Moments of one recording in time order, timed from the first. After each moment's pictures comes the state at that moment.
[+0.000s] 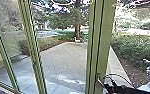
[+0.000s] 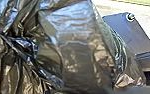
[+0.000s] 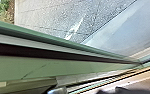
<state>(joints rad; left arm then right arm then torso) 1.57 2.99 -2.72 0.08 -0.11 0.21 -0.66 2.68 -2.25 -0.08 -0.25 1.11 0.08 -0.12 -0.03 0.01</state>
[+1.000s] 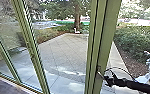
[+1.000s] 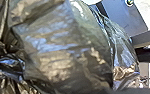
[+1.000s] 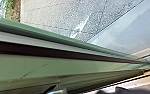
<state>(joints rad) 1.55 2.99 -2.72 0.08 -0.10 0.21 -0.57 2.63 -2.18 -0.08 -0.21 1.08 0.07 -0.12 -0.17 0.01</state>
